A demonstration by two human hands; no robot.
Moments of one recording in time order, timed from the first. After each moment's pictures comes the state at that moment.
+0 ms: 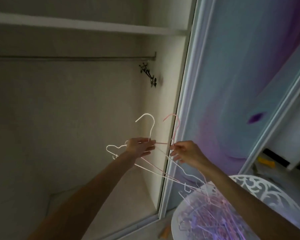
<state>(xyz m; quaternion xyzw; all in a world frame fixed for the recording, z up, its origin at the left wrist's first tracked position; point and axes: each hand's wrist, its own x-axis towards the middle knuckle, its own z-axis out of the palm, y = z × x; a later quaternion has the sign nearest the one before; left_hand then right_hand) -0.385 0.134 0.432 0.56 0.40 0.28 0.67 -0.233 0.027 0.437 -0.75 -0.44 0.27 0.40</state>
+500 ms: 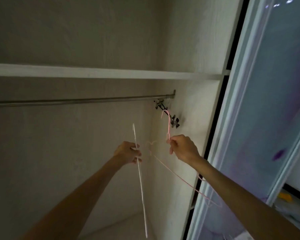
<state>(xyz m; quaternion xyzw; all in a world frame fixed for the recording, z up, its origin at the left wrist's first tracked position) -0.430 0.355 0.498 0.69 0.42 0.26 0.52 -0.263 0.244 0.522 -0.80 -0.51 0.03 0.31</state>
